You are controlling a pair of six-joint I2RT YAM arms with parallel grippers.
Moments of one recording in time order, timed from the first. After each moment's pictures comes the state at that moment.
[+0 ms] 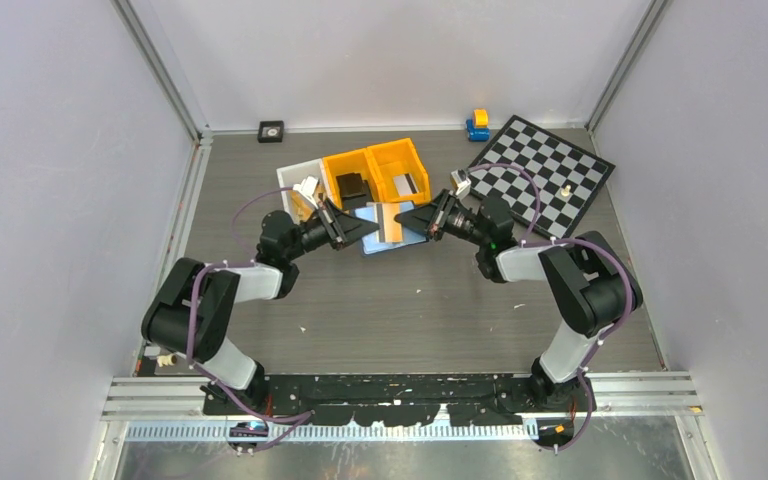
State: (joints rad) left arm -0.34 1.57 0.55 1.10 0.72 -1.23; right arm 0.40 1.72 0.67 1.11 -0.70 1.30
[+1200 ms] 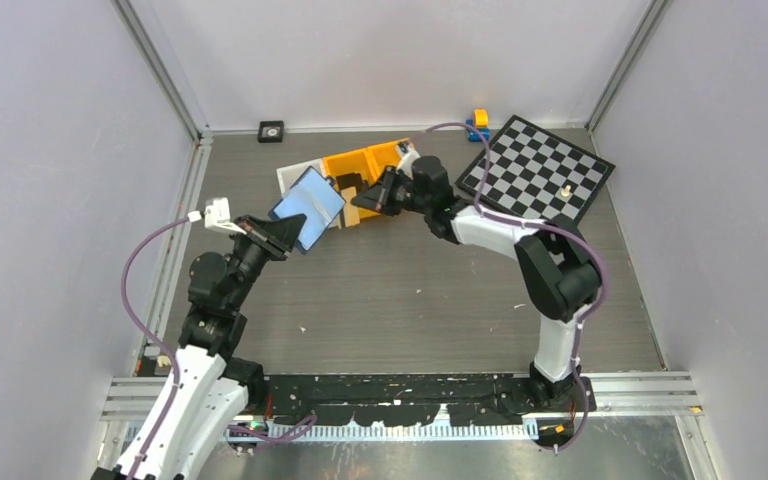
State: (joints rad) left arm -0.24 0.60 0.49 0.21 0.19 -0.78; right arm 0.58 1.83 1.14 0.42 -0.43 0.89
